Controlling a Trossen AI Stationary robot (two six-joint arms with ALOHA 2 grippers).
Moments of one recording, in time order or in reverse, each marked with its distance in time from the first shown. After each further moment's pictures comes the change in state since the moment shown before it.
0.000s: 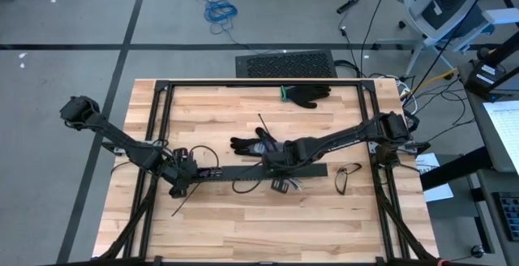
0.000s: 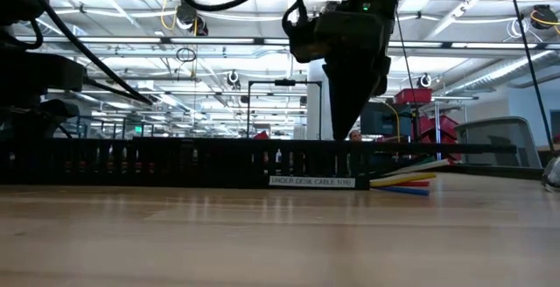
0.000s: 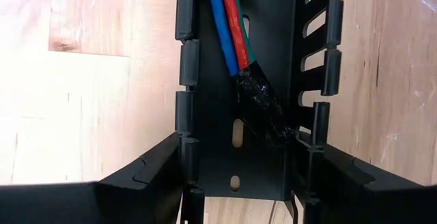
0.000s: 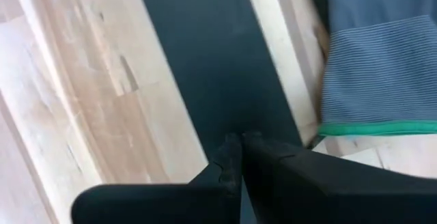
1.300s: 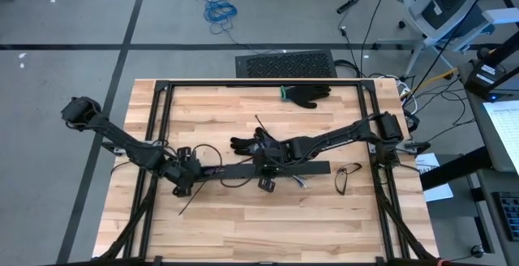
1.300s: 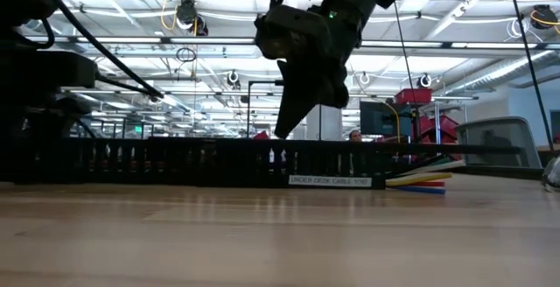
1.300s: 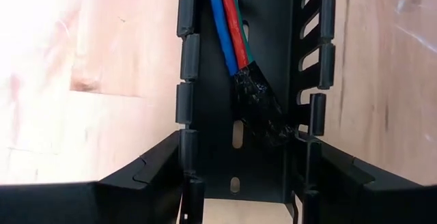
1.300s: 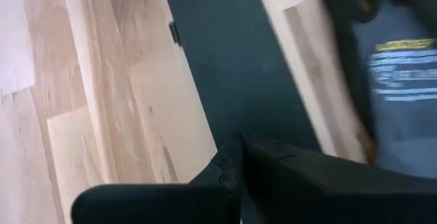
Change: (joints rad) left arm 0.023 0.000 0.000 0.077 -0.062 0.039; right arm -0.033 0.056 0.000 0.292 -0.029 -0.042
